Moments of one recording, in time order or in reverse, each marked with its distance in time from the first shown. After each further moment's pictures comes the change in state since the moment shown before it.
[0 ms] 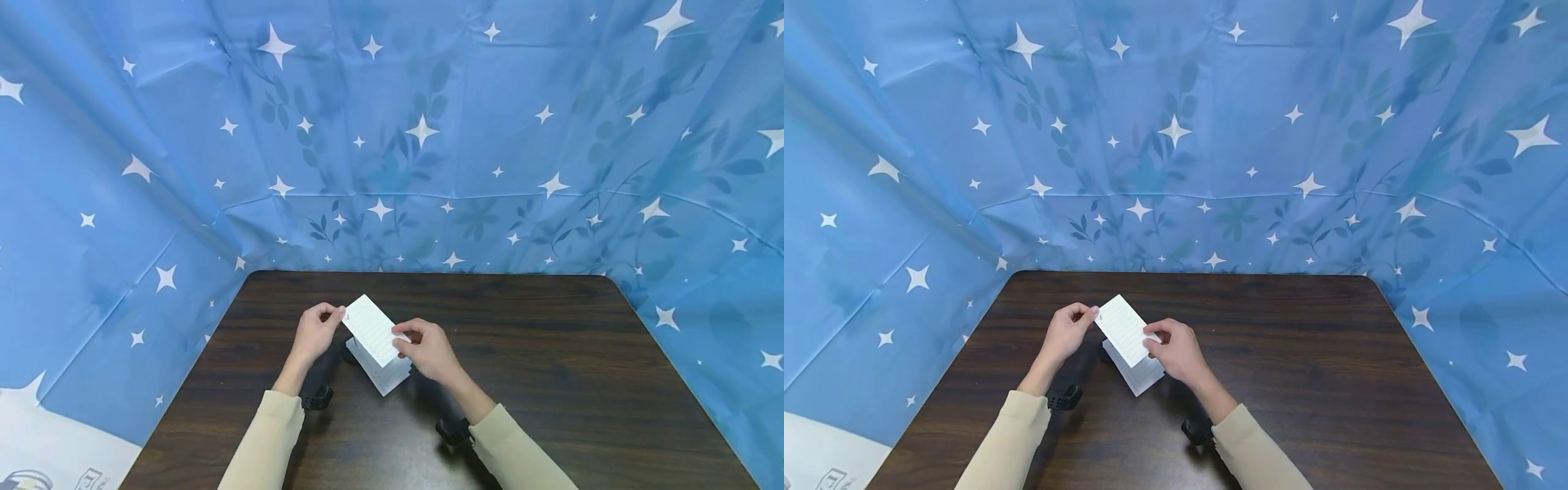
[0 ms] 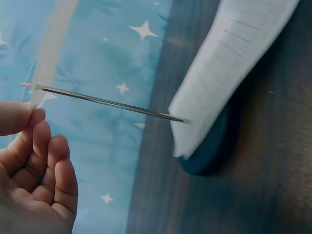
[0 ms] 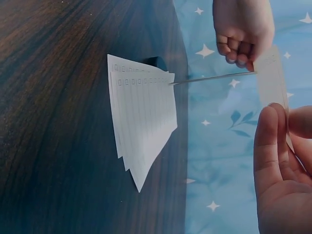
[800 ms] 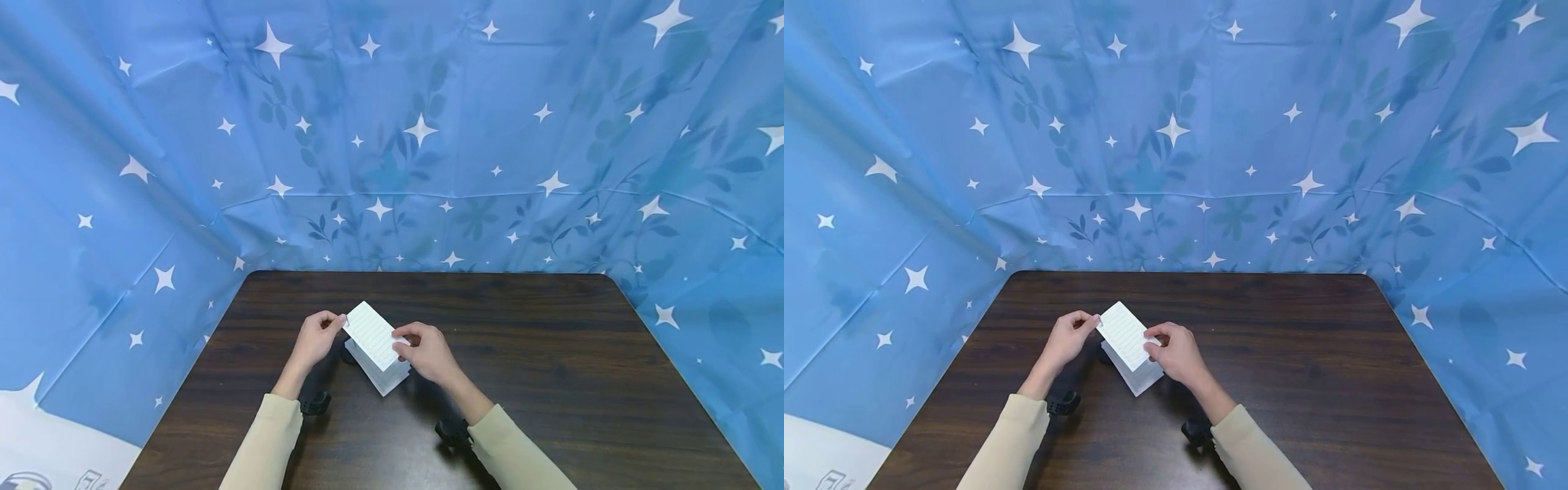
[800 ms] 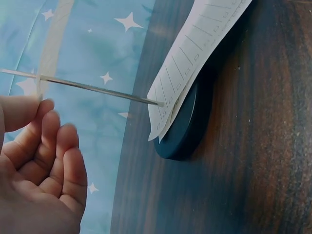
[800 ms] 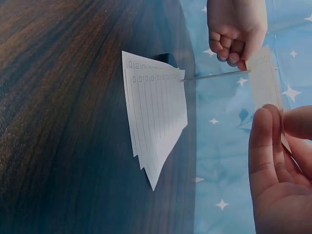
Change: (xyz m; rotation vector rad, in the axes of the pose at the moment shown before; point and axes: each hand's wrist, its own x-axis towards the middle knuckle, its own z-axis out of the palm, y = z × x) left_hand 0.000 -0.018 0.005 0.019 -0.066 -0.032; right_hand 0.000 0.007 0.002 -0.060 -0.007 0.038
